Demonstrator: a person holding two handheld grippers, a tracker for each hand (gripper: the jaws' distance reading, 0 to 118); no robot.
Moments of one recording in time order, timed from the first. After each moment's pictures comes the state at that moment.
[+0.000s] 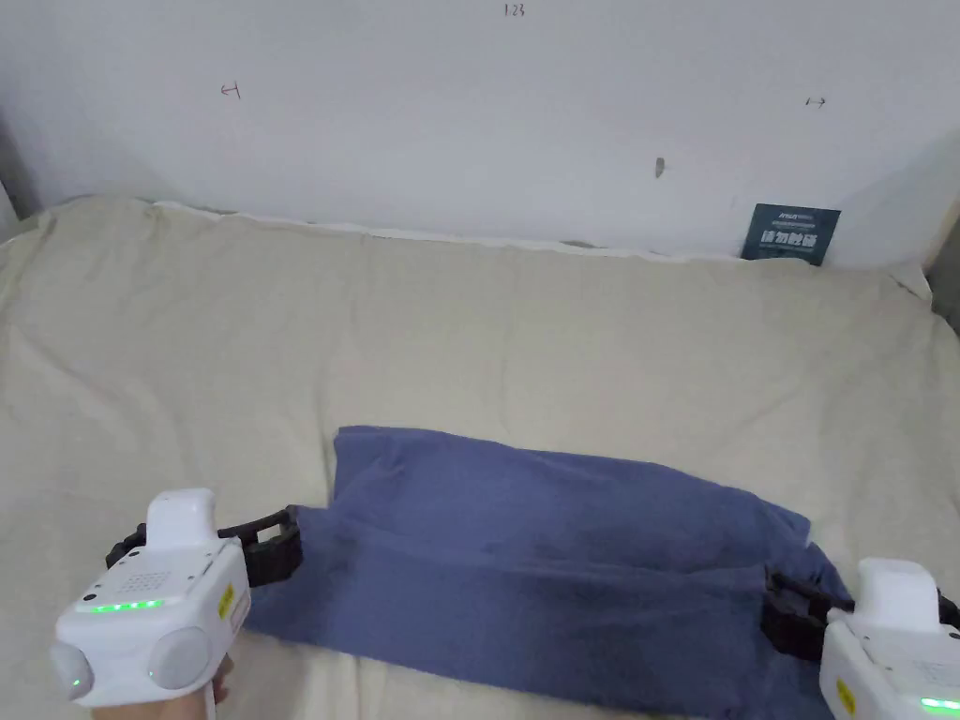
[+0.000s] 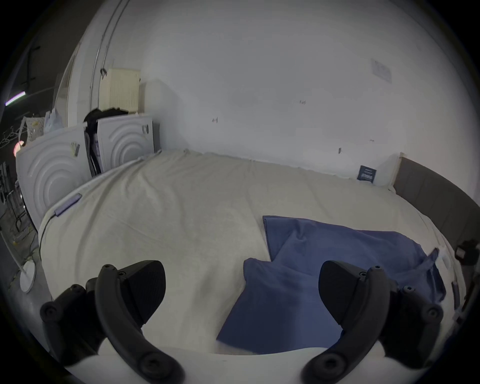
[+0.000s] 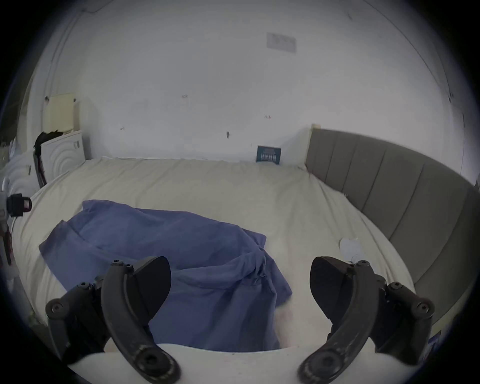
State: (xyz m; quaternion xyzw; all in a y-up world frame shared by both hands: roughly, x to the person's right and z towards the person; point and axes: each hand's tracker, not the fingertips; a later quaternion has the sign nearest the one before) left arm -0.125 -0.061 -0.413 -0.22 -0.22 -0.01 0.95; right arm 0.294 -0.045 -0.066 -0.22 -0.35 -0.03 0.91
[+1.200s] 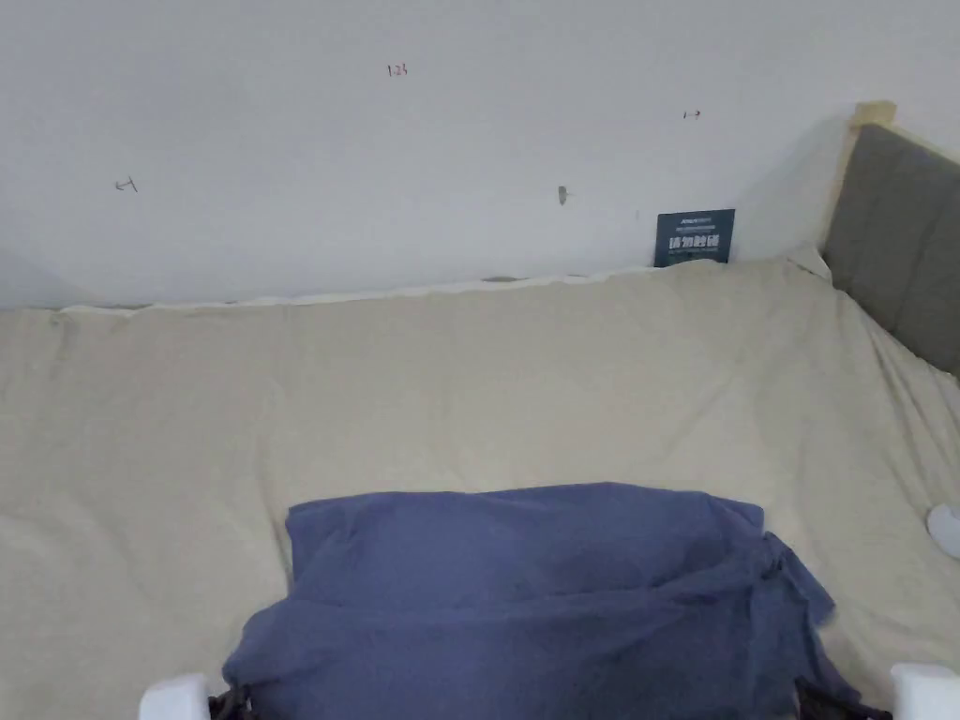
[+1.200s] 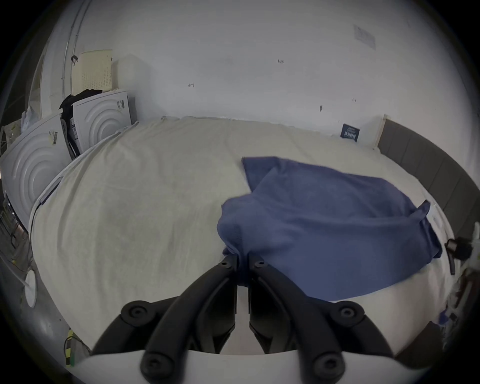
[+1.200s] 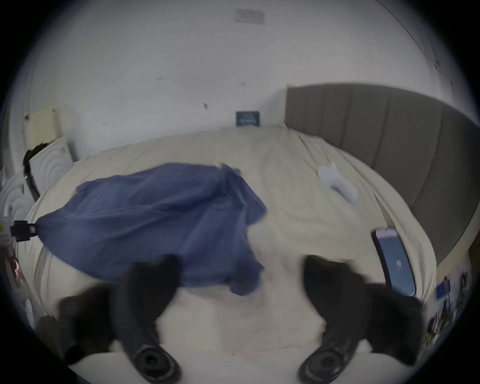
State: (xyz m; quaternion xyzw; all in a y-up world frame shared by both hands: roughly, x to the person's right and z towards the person) left arm -0.117 -0.099 -0.396 -0.33 -0.27 -0.05 0.90; right arm 0.296 -0.110 0.005 -0.29 -0.40 -0.16 0.86
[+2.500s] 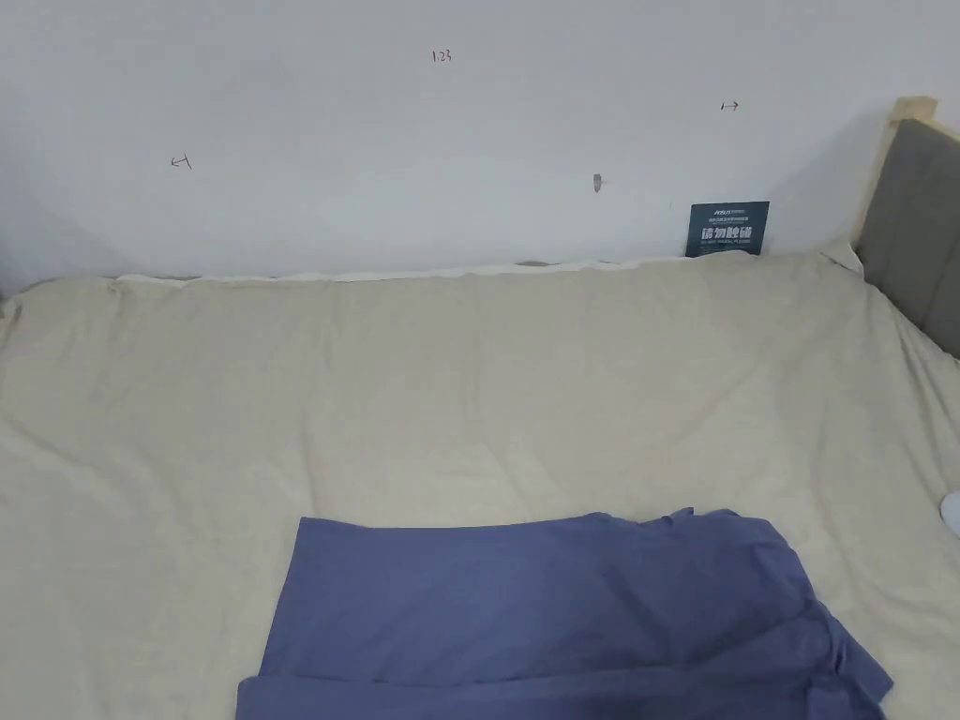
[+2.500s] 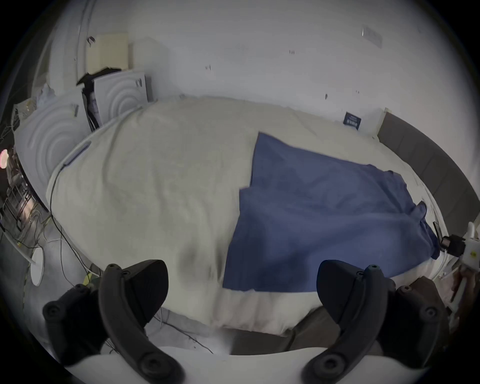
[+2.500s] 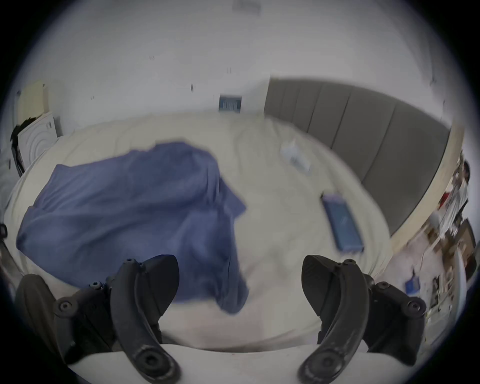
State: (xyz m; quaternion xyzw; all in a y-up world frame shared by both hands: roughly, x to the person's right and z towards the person) left arm -0.236 -0.094 -0.294 -0.35 -0.24 -0.05 0.90; right arm 0.191 -0.083 0.070 -0.29 -0.46 -0.05 0.84
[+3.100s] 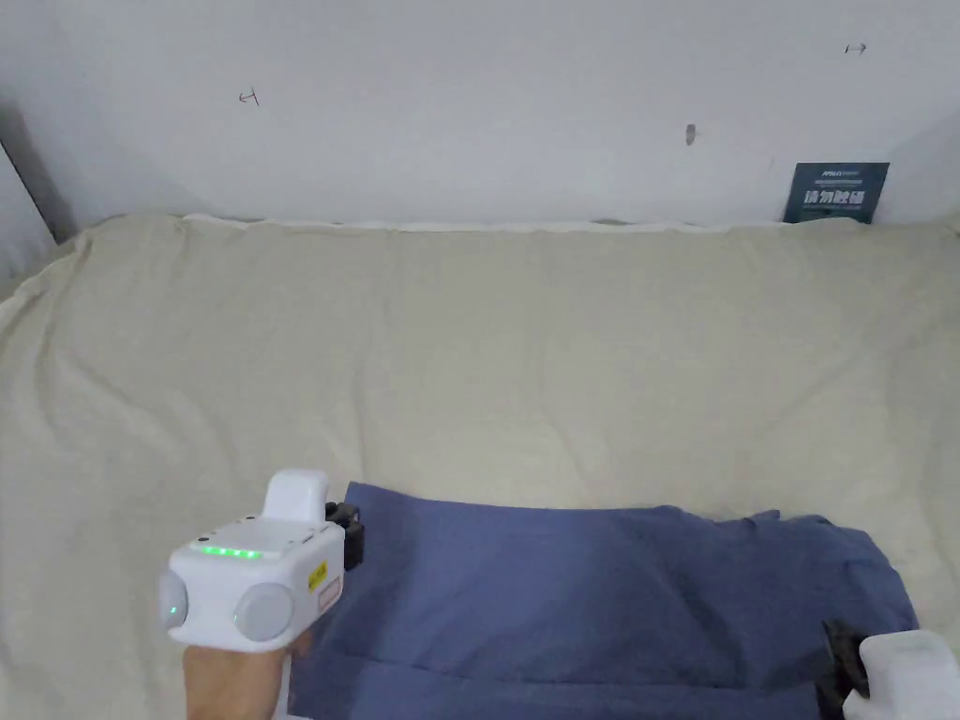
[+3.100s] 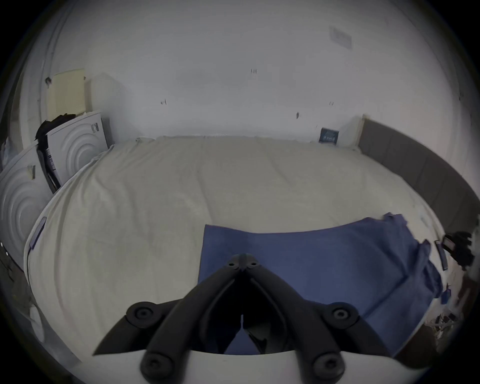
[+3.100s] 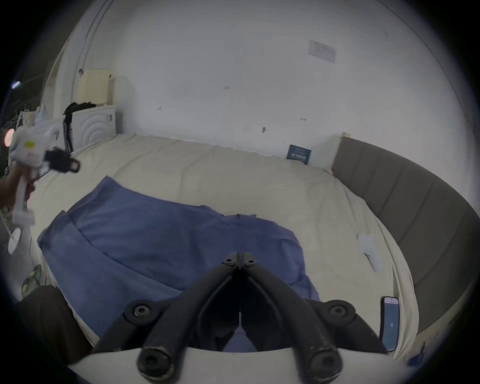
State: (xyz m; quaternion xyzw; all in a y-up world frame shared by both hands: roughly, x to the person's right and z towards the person) left arm -0.066 -0.061 -0.475 -0.33 -0.33 -0.08 0.88; right arm 0.217 -0.062 -0.059 -0.27 -0.27 0.01 0.92
